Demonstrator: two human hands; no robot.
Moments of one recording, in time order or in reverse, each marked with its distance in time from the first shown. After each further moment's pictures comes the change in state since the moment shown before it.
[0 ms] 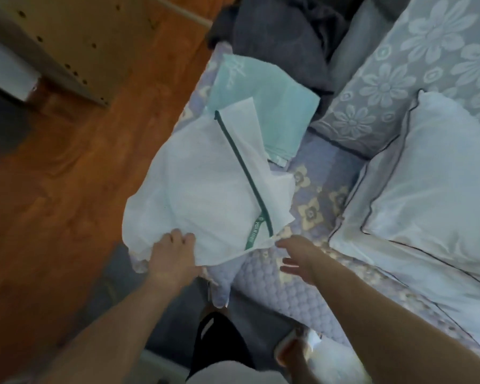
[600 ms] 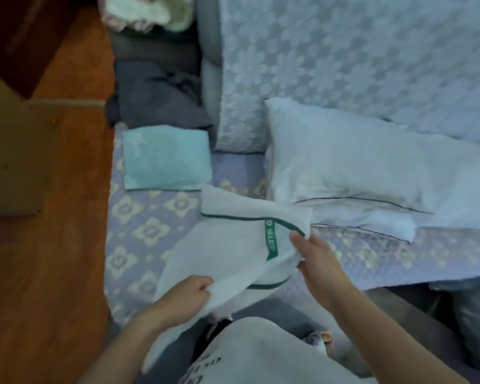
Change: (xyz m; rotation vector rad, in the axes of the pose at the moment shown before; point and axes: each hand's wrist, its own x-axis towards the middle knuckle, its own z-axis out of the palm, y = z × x) left_hand -0.102 0.059 -0.161 -0.639 -0.524 0.435; right_hand -0.214 0.071 -0.075 0.778 0.158 -0.547
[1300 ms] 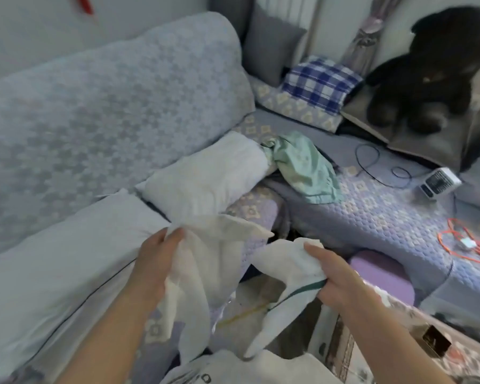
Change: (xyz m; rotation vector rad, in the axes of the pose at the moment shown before) left_hand 0.034 0.498 0.428 -0.207 0.034 0.497; right_hand -0.211 0.020 -0.609 0.947 0.574 -0.080
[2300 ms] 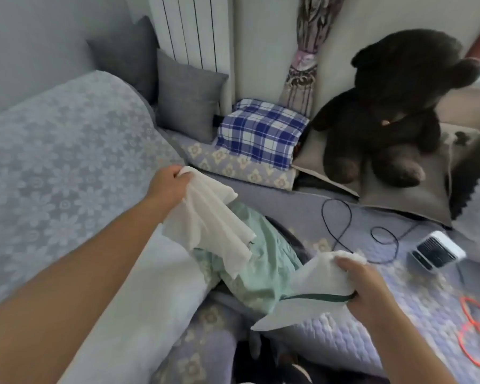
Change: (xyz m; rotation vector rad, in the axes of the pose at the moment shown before) left_hand 0.500 0.300 0.503 0.652 -0.148 0.490; right_hand 0.342 -0.453 -0.082 0.188 0.243 -0.407
